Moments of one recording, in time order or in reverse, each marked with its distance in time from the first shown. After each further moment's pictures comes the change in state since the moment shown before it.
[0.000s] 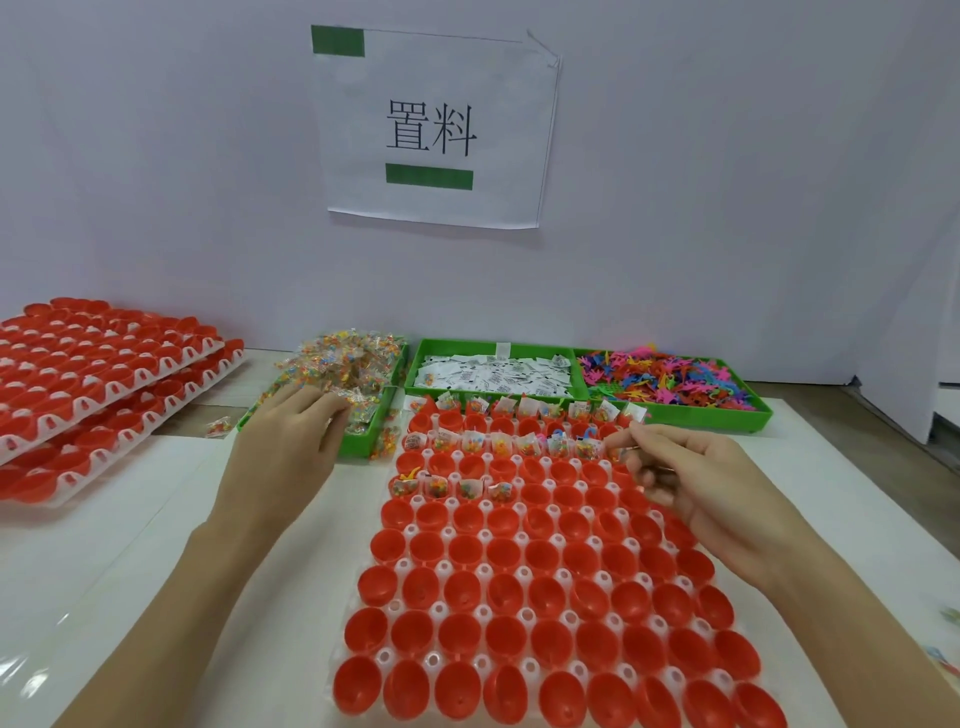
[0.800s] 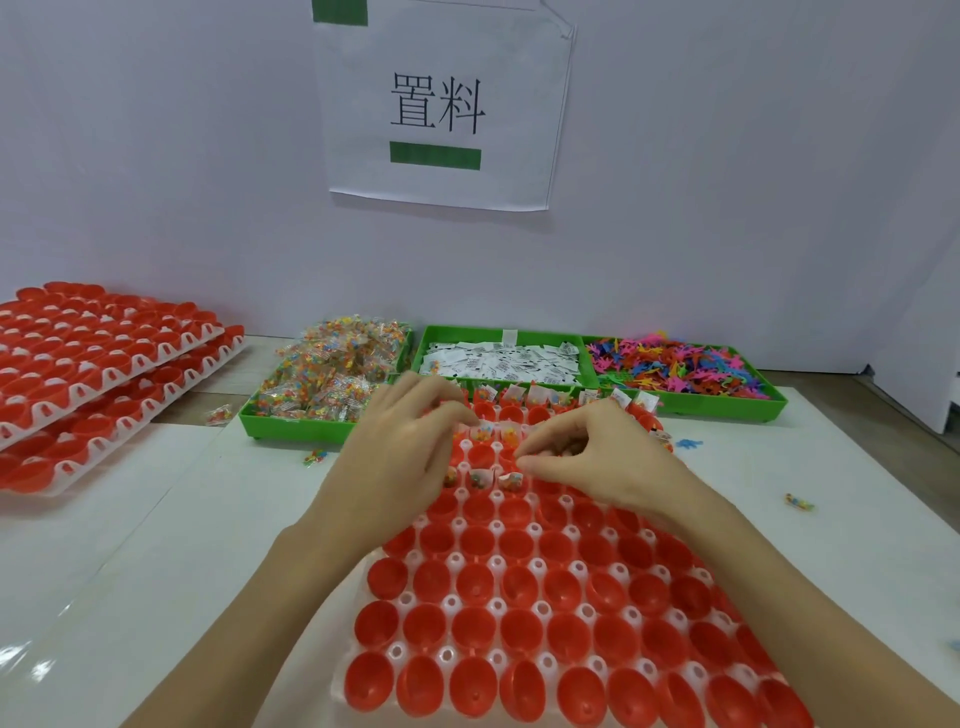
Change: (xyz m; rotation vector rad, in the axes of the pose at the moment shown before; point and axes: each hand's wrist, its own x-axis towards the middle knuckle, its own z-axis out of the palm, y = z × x) left_hand 0.005 0.077 0.003 -0.249 -0.122 0.242; right_hand 0.026 -0.009 0.071 -0.751 -0.174 -0.179
